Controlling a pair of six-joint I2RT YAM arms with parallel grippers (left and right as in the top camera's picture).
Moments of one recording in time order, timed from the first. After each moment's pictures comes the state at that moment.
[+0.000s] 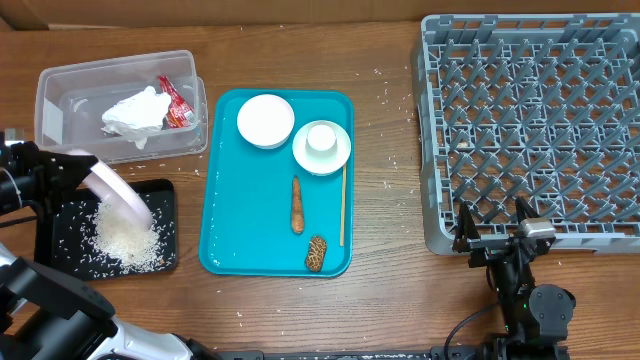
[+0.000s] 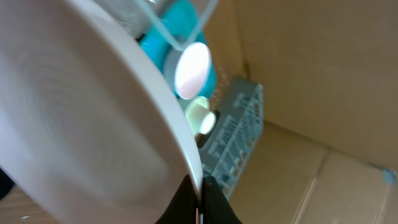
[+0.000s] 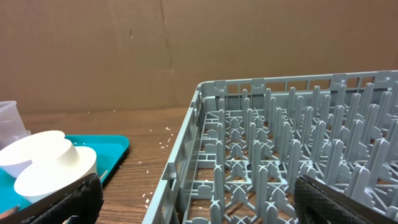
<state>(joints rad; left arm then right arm) 0.86 1.83 1.73 -1.61 1.01 0.04 -0.05 0.01 0.02 -0.02 -0.17 0.10</state>
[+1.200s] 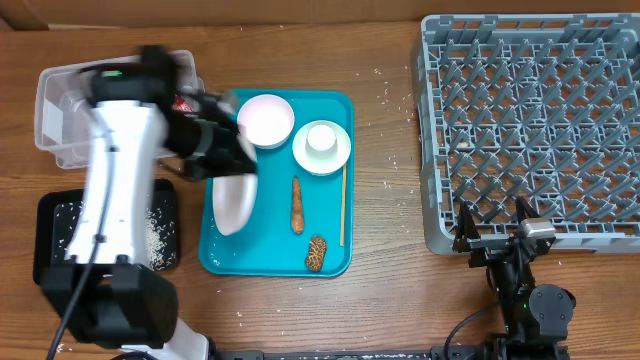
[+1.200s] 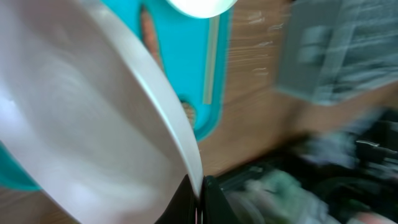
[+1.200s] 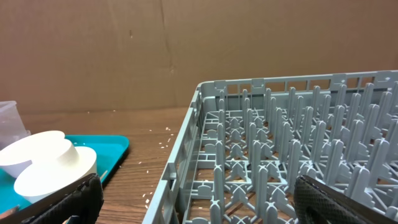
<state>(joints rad) 0.02 1.76 1.73 -1.57 0.61 0.00 -0.05 0.01 0.02 -0.02 -0.17 0.10</state>
